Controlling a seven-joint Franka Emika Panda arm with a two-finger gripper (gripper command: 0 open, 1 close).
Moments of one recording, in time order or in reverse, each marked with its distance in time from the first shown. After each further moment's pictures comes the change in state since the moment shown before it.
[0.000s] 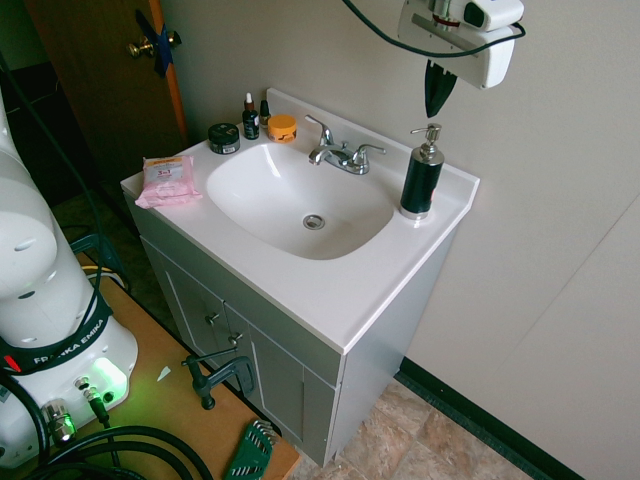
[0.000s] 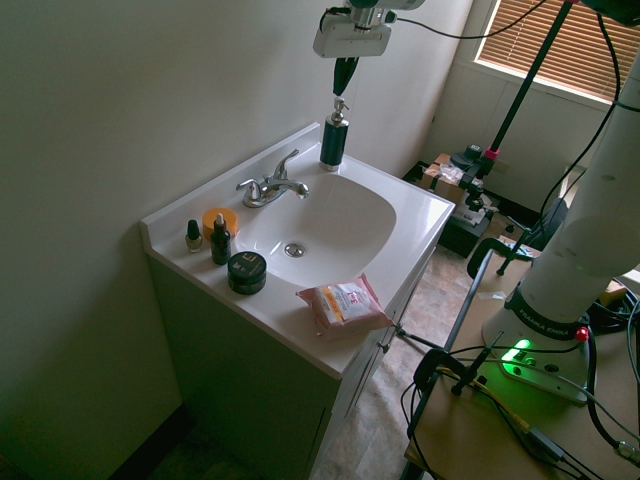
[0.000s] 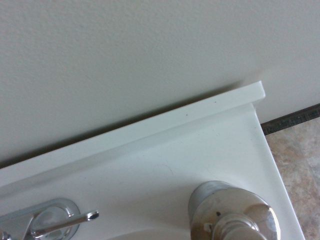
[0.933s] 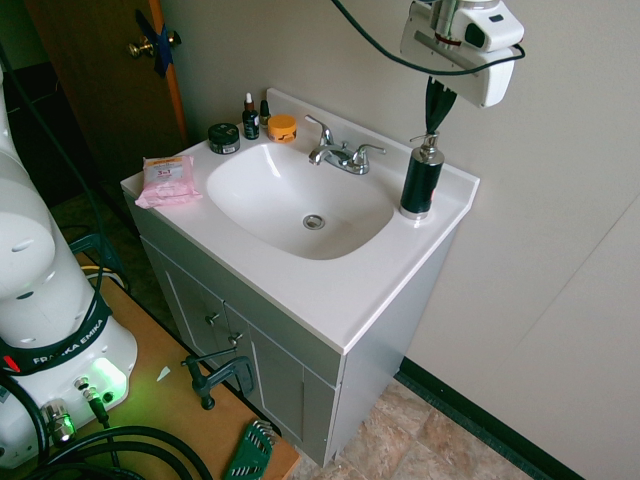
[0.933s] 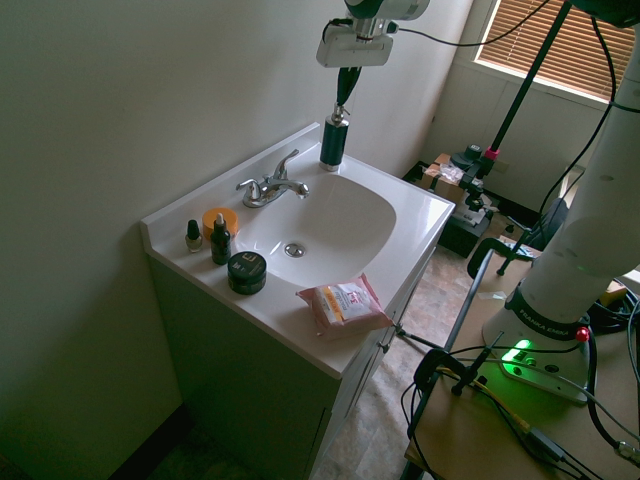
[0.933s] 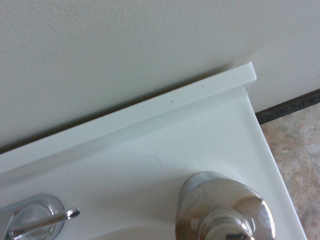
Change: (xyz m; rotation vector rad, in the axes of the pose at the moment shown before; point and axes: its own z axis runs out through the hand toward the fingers) arm 0.006 0.008 0.024 -0.013 -0.017 0.022
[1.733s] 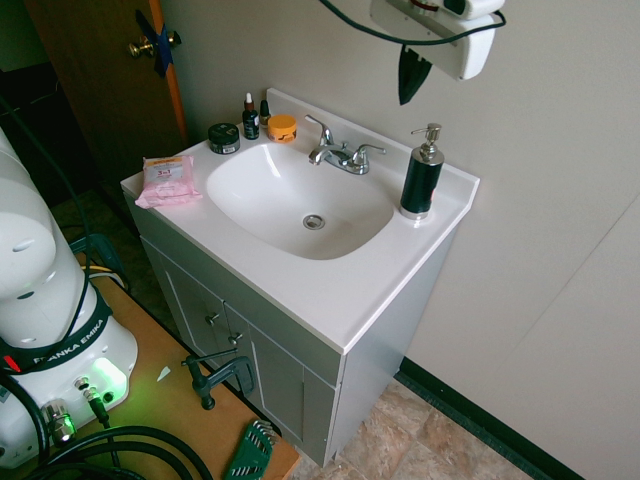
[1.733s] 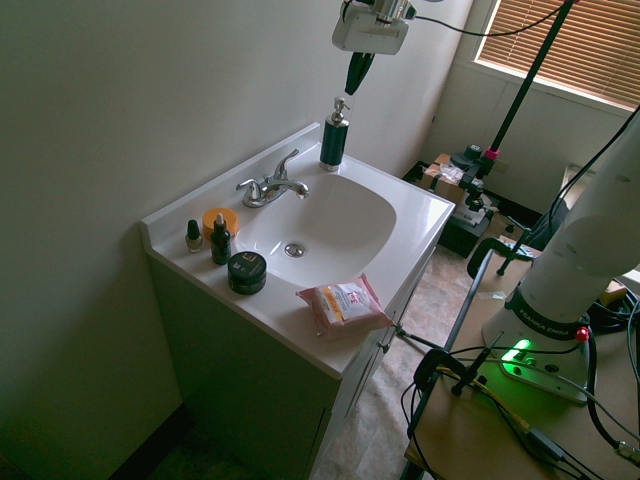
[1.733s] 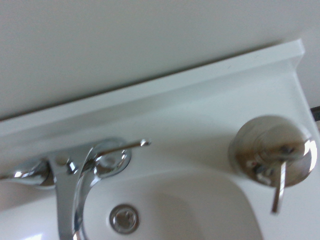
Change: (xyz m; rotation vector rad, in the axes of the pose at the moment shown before) arm -0.069 0.032 -0.054 0.065 -0.087 -0.138
